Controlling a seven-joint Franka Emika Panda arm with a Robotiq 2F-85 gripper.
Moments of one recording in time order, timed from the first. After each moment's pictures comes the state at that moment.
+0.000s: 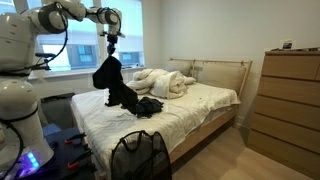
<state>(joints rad) 0.34 0.28 0.14 -1.25 0.17 1.39 0.52</state>
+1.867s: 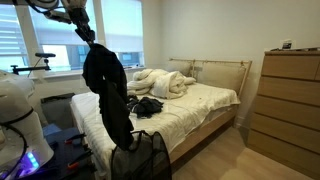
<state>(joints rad) -0.17 -0.91 0.12 -2.31 -0.03 1.67 0.60</state>
